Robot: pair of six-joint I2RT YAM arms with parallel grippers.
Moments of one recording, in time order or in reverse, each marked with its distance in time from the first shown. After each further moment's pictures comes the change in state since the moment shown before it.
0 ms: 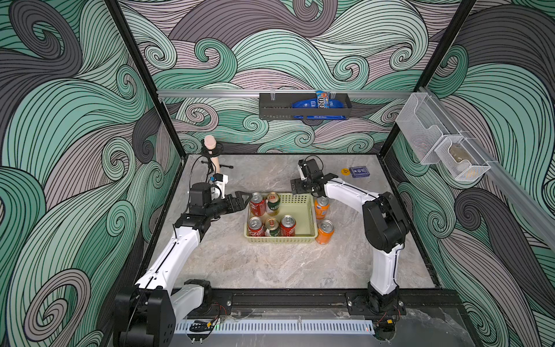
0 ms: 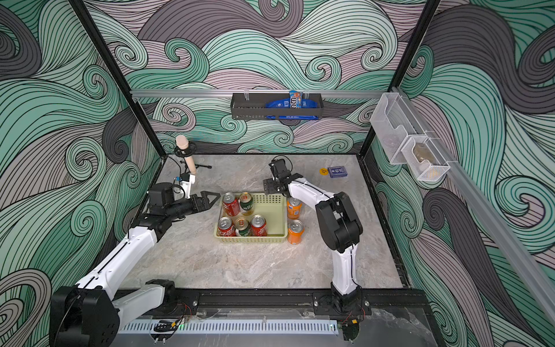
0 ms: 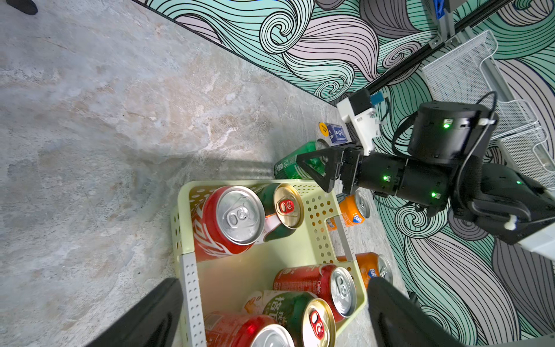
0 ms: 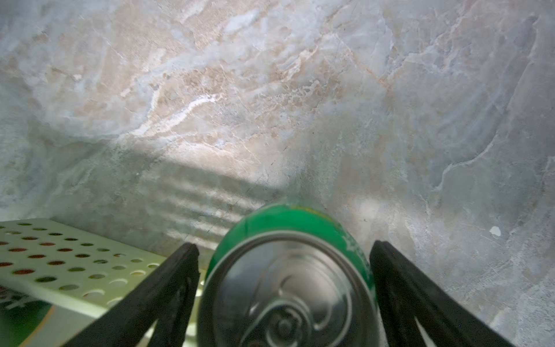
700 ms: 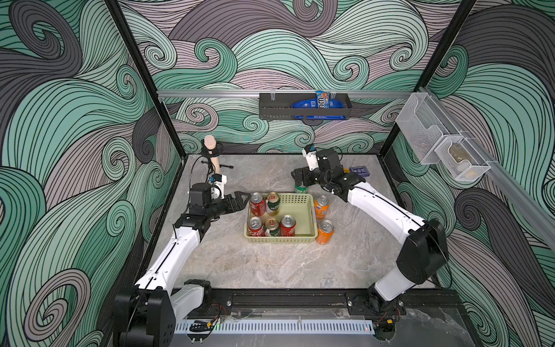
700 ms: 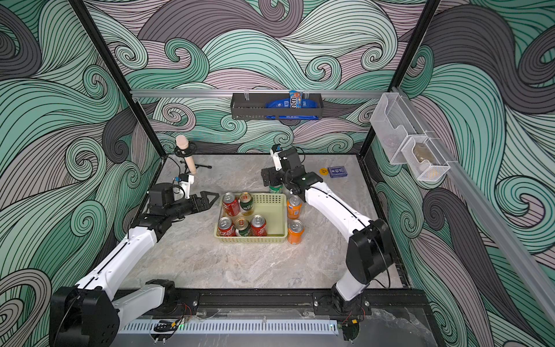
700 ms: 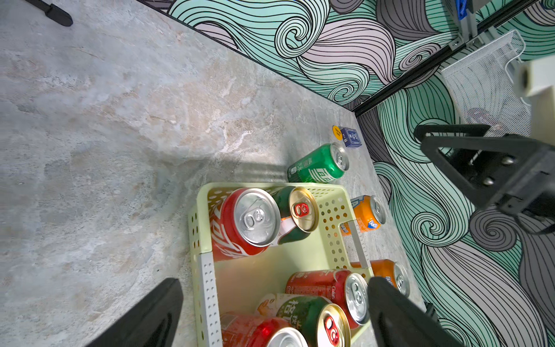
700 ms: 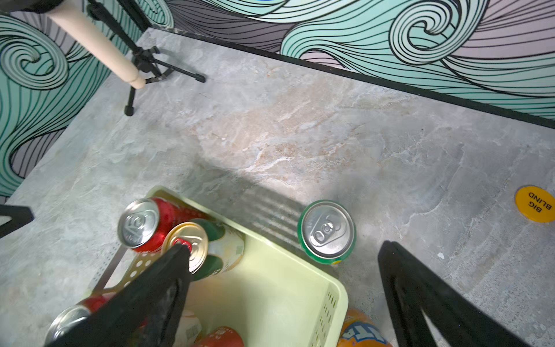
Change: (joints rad) left arm 0.000 -0.005 0.000 -0.021 -0.060 0.017; right arm 0.035 -0.368 -0.087 0.015 -0.131 -0.087
